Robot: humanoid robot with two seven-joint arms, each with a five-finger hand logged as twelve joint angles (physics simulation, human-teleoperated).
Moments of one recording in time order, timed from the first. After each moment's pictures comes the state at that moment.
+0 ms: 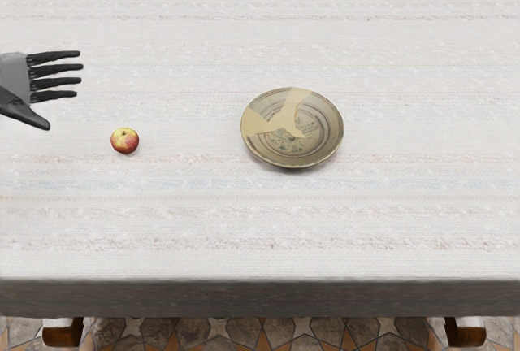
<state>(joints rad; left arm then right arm) -1.19 1.09 0.02 -1.17 -0.09 -0.61 0.04 -0.06 0.00 0.09 0.20 -0.08 0.06 -0.08</state>
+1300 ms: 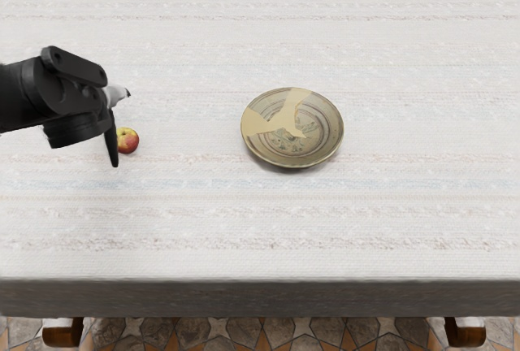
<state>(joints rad) -1.81 0.08 1.25 -1.18 -0.21 0.22 0.20 -0.06 0.00 0.09 0.19 -0.08 0.06 -0.08</state>
